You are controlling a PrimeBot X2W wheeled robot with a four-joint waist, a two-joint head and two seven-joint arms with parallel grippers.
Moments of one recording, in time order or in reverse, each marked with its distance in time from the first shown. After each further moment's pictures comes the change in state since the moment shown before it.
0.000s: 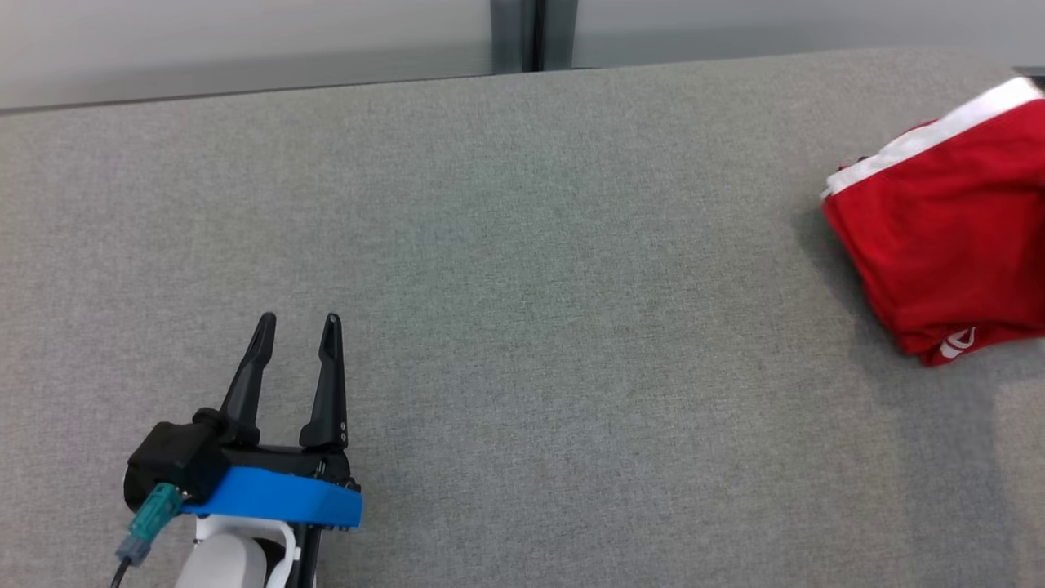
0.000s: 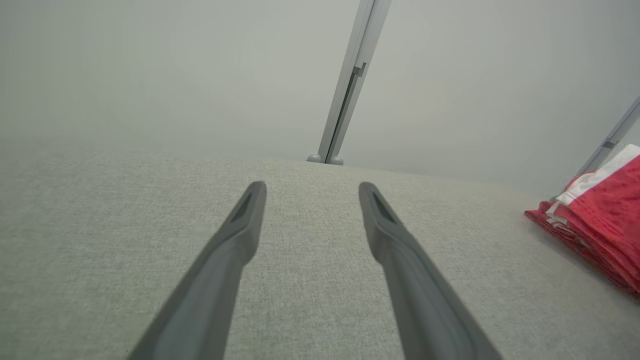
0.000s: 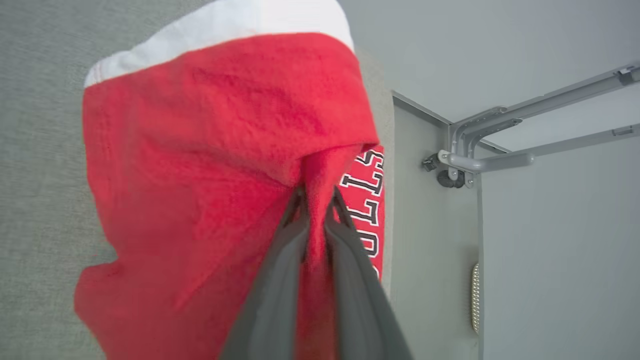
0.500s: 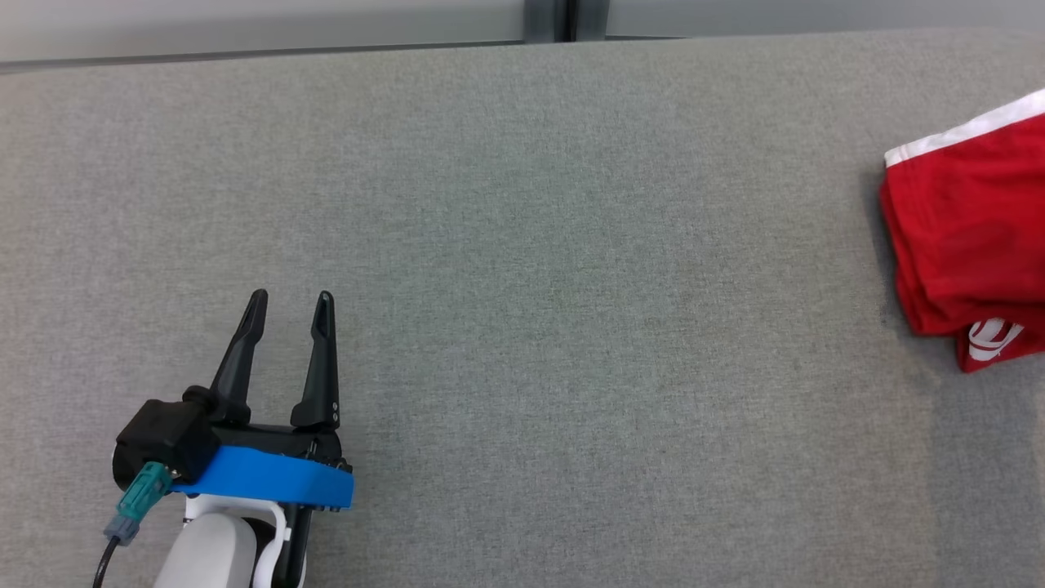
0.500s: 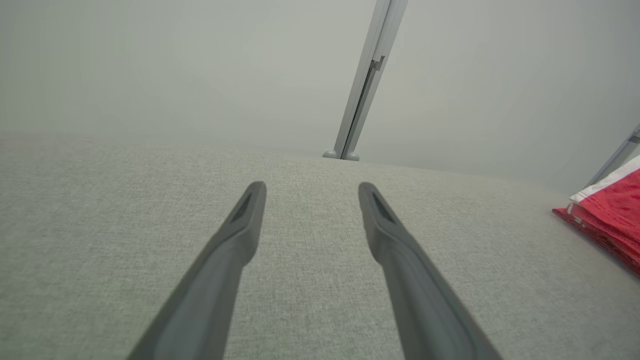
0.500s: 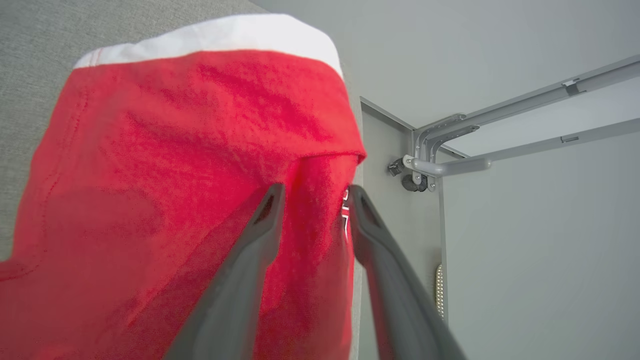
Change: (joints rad) left arm -0.053 0.037 -0.020 0.014 -0.022 0.000 0.000; right arm 0.020 0.014 -0.134 0.092 -0.216 0.000 -0.127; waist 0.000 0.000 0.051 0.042
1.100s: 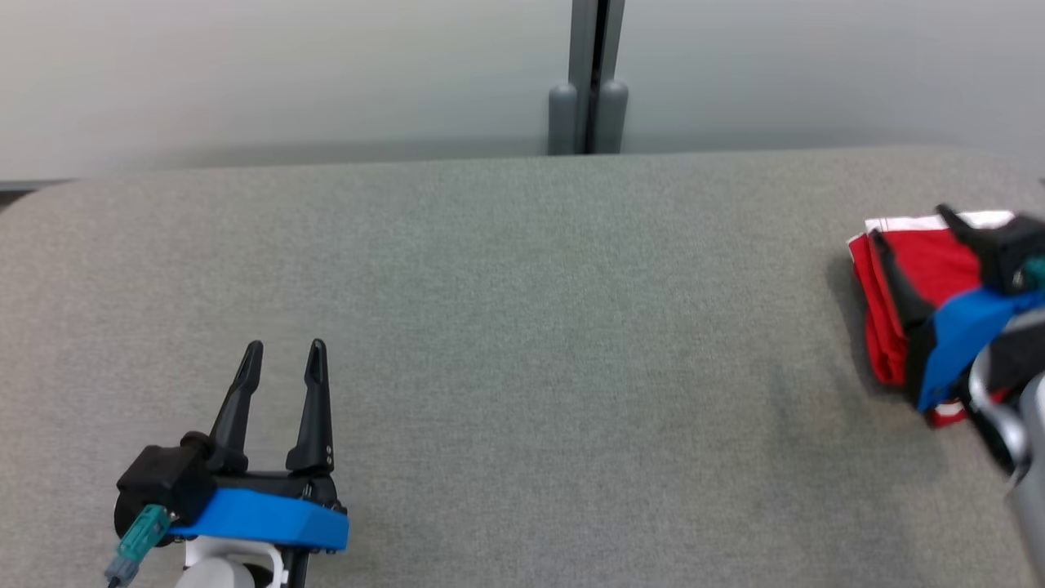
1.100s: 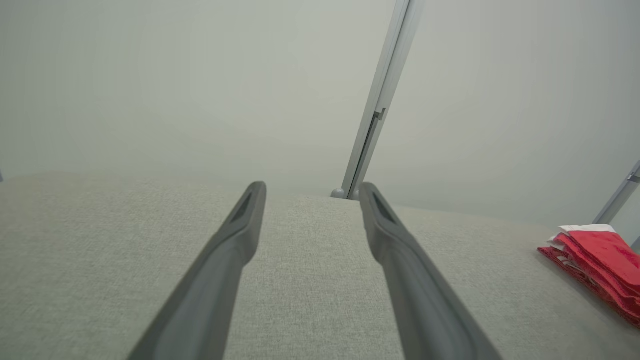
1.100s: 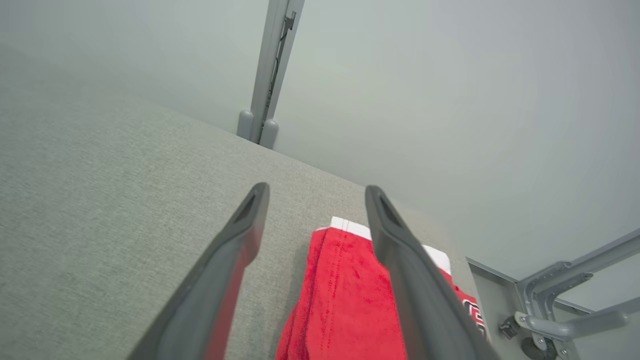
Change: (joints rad) left arm 0.084 -0.017 0.028 0.006 -0.010 0.000 0.000; right arm 0.255 0.244 -0.040 -0.220 0.024 0.000 -0.375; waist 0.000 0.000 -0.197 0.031
